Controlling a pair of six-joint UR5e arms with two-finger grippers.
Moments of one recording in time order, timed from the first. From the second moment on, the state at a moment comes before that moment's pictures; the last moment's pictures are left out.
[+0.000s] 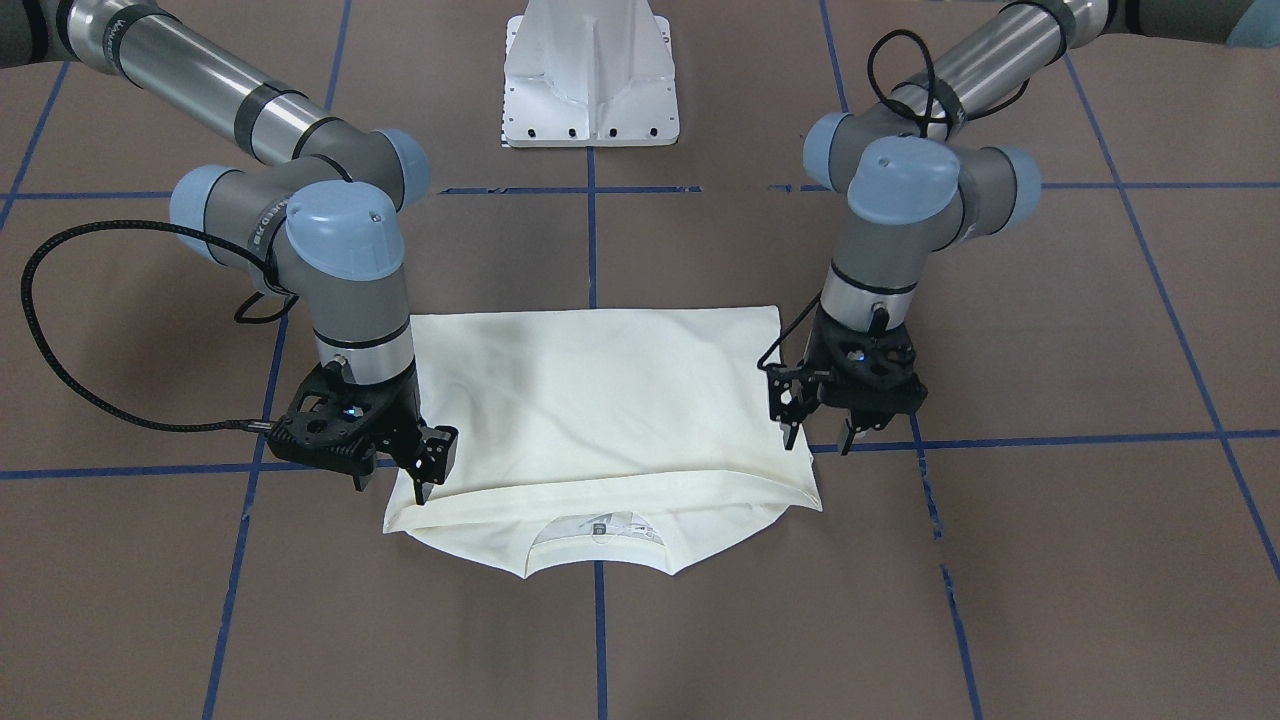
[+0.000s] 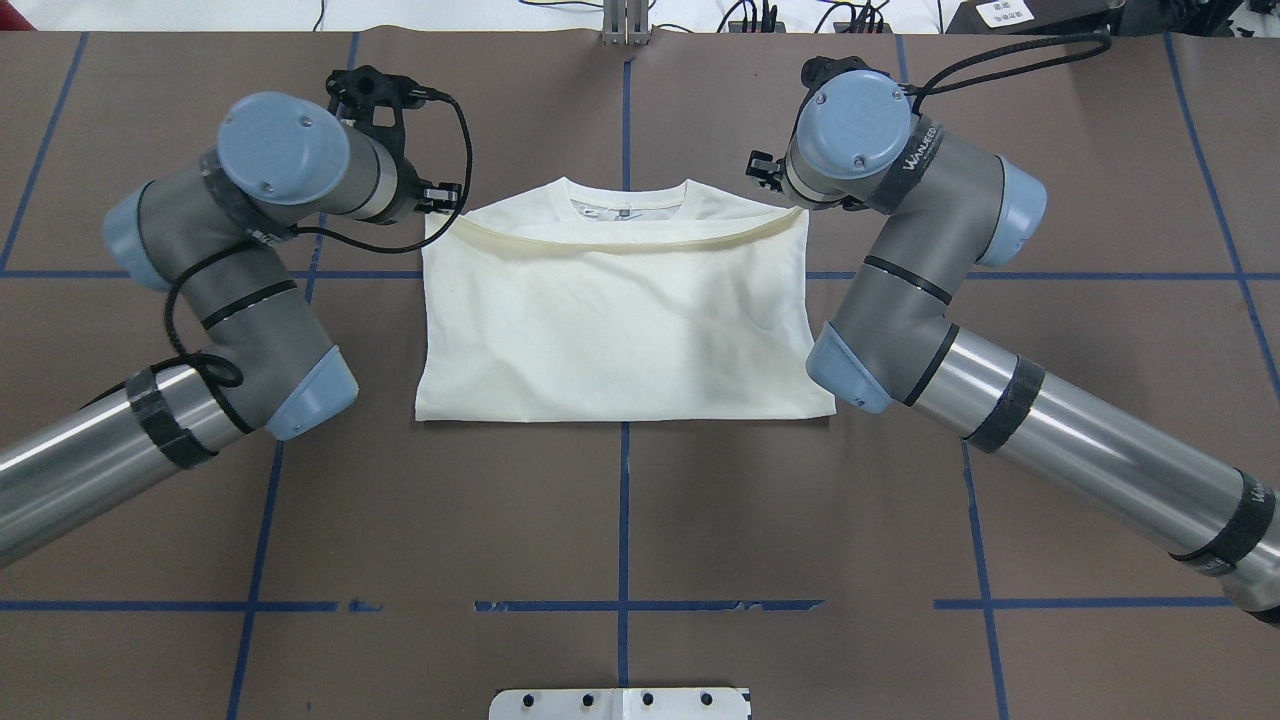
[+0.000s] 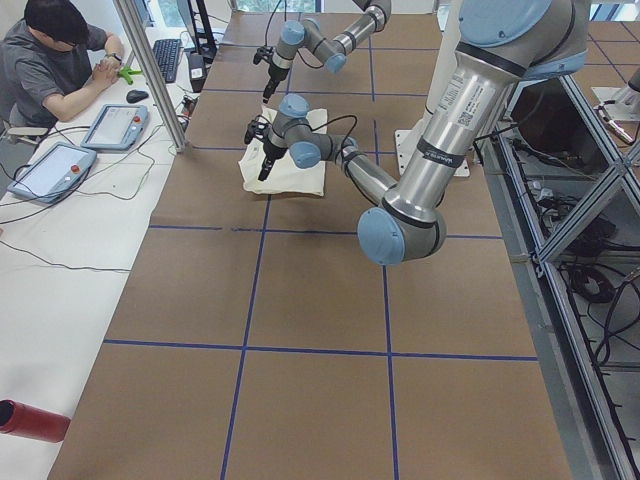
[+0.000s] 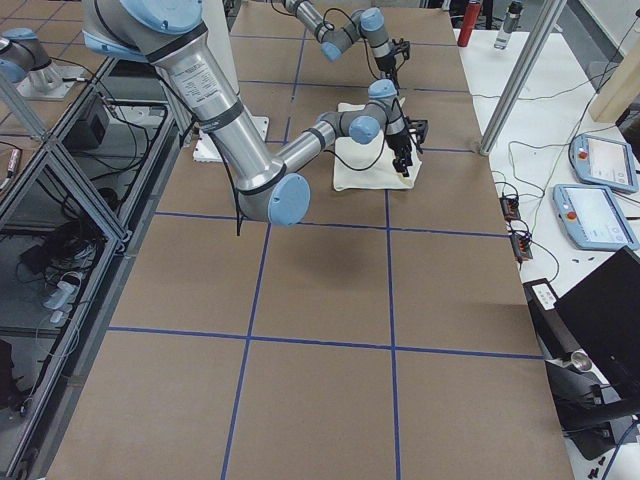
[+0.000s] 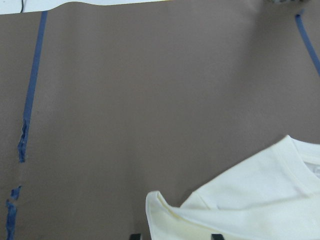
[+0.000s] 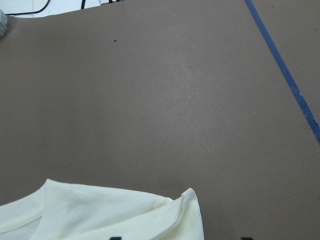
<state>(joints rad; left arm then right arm) -0.74 -2.02 -1.68 -1.99 -1.77 -0.96 0.74 -0.93 1.51 -1.35 1.66 1.28</state>
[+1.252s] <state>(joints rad) -0.47 -1.83 -1.75 -2.17 -1.61 -1.32 0.74 -0.97 1.60 -1.35 1.68 1.26</state>
